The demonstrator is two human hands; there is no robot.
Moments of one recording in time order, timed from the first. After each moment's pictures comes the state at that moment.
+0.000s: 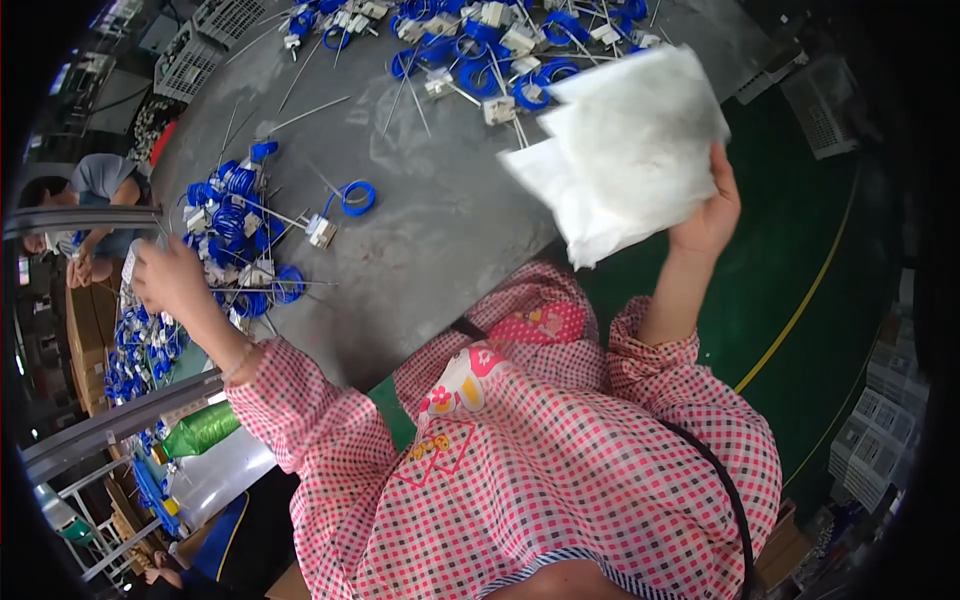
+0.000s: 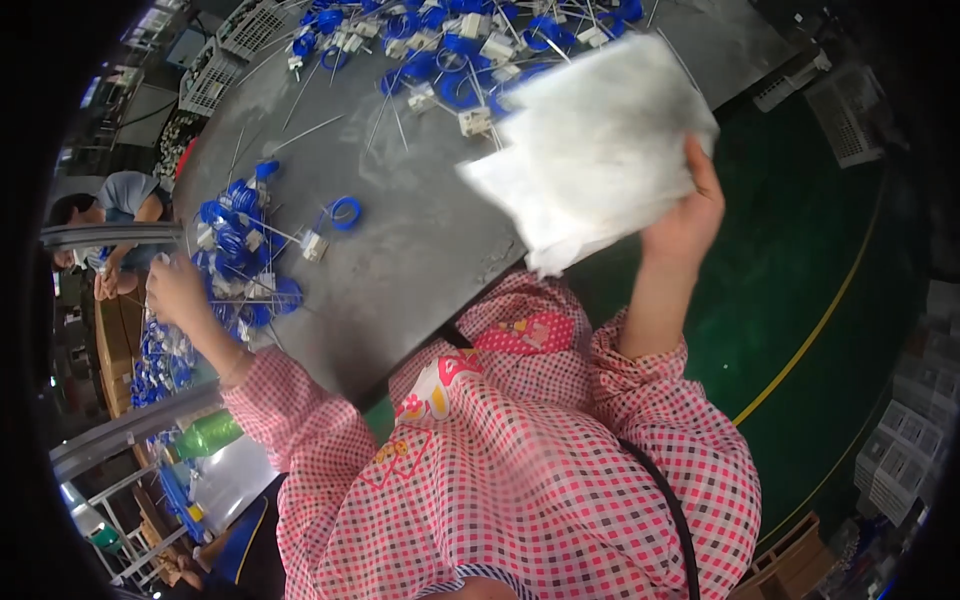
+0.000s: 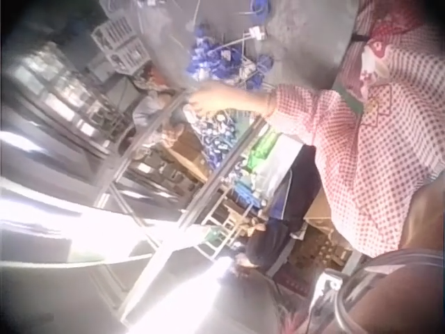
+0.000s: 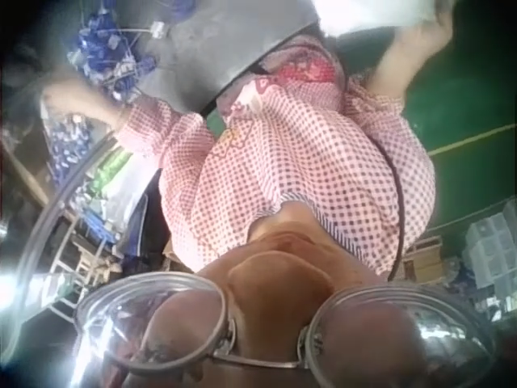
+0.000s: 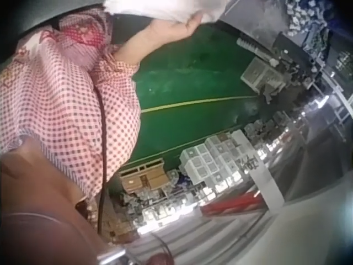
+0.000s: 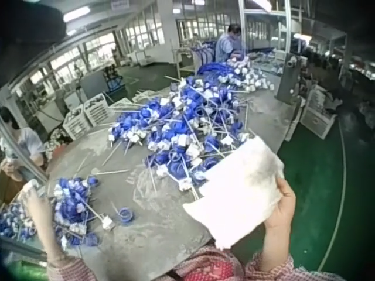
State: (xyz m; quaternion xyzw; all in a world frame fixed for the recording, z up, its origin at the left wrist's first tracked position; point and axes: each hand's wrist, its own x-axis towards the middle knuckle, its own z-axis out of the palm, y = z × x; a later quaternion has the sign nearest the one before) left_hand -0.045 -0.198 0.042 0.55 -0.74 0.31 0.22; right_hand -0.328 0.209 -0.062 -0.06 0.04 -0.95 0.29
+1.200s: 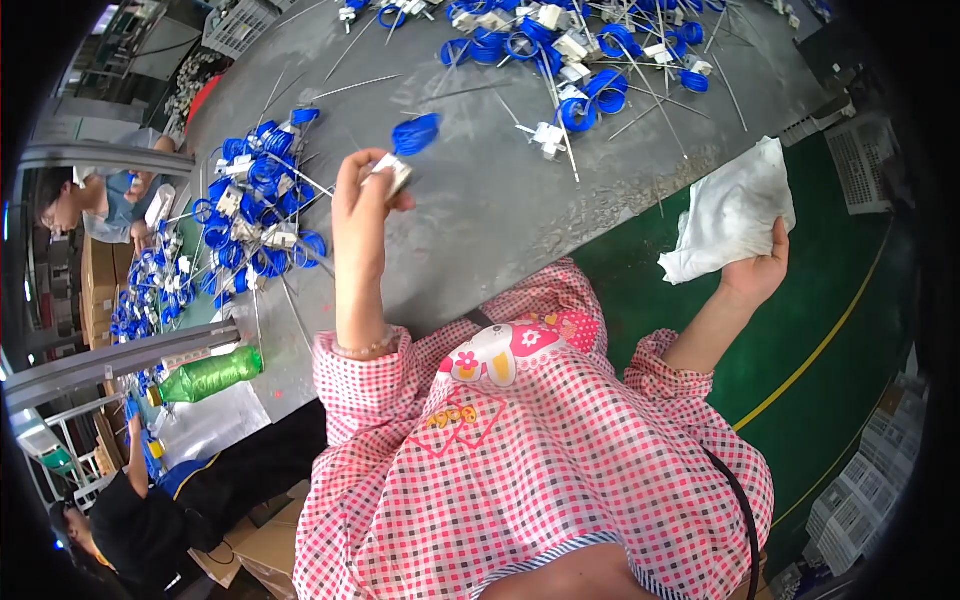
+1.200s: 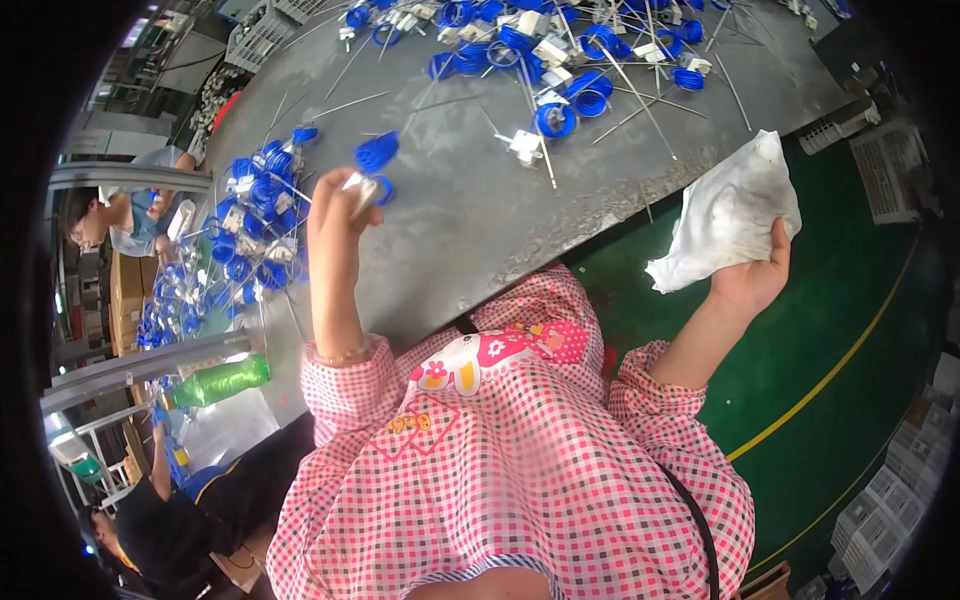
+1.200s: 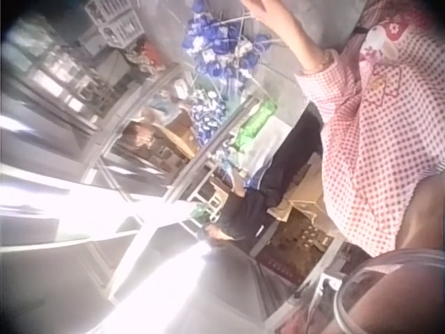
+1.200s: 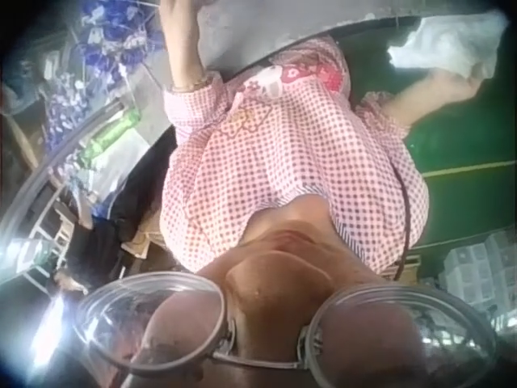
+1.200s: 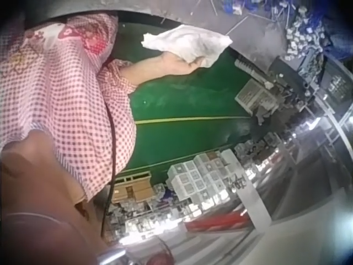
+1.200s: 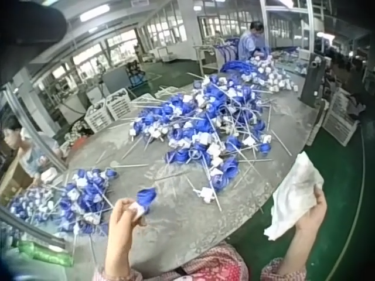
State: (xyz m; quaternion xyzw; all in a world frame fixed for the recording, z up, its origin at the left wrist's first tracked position) left_hand -0.119 -0.061 -0.018 0.33 -0.65 -0.63 0.28; right_hand -0.342 0.252 -0.065 0.11 0.23 -0.97 0.07
